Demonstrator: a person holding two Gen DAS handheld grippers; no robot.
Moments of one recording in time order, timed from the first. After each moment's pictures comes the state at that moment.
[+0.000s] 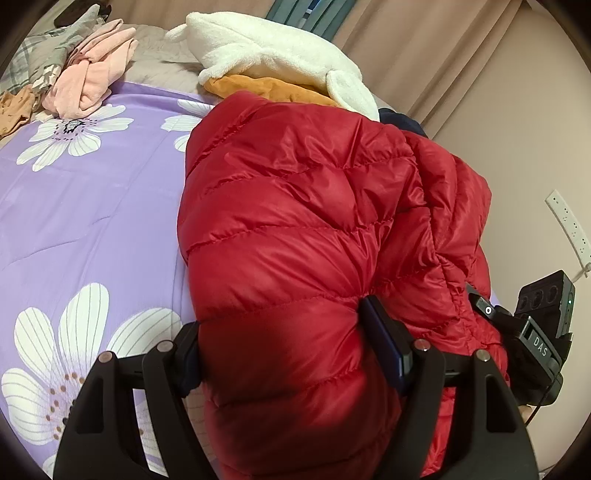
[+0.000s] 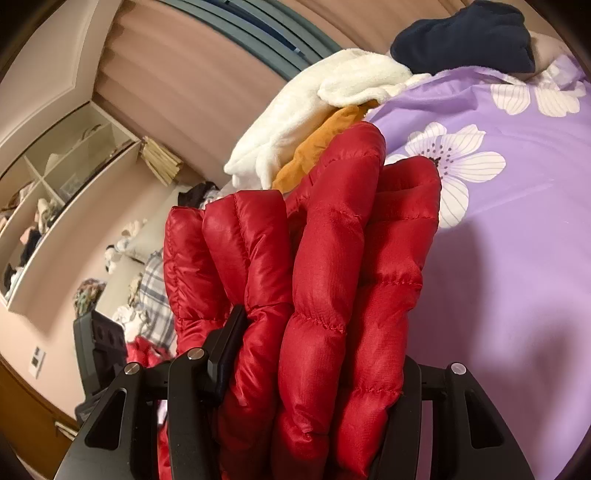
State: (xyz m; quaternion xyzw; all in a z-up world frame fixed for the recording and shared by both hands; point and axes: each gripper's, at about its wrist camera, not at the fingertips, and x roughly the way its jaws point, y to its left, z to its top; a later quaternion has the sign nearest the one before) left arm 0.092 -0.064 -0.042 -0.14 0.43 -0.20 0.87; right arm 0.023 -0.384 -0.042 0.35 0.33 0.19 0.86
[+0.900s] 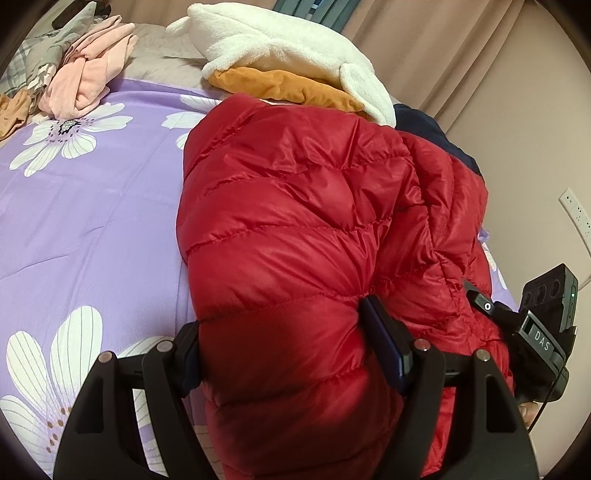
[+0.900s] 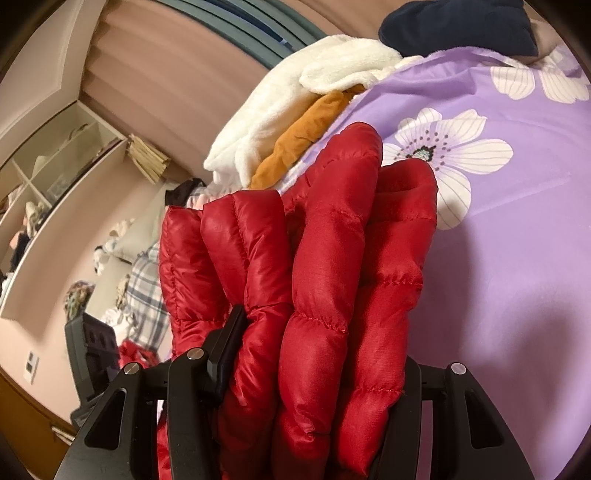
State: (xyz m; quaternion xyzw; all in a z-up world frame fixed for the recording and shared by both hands) left arm 0.124 -0.062 -0.061 -0.13 0.44 -0.19 0.87; right arm 0.030 -0.370 -0.046 0.36 0.35 0.16 0.85
